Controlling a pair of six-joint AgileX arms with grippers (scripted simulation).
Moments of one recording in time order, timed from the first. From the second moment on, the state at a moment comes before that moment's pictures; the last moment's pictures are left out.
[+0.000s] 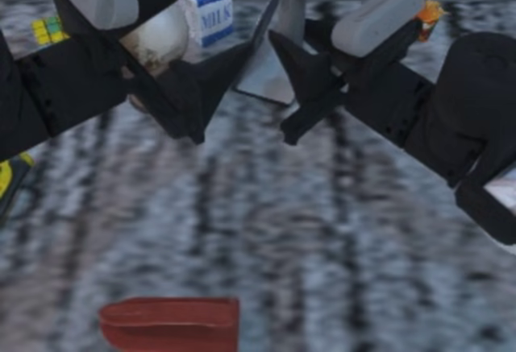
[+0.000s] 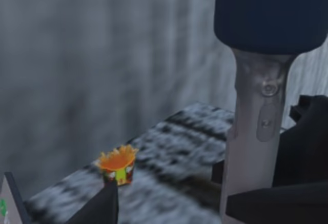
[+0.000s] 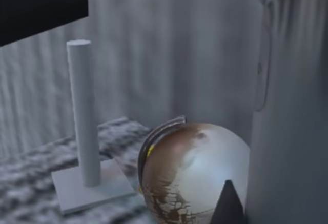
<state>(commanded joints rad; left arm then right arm) -0.40 1.18 0.68 0.46 0.55 0.02 0.63 1.60 0.75 0.89 -0.15 0.03</state>
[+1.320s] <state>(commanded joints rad) -0.57 1.55 0.97 0.56 0.39 0.01 0.63 1.60 0.75 0.89 -0.15 0.03</state>
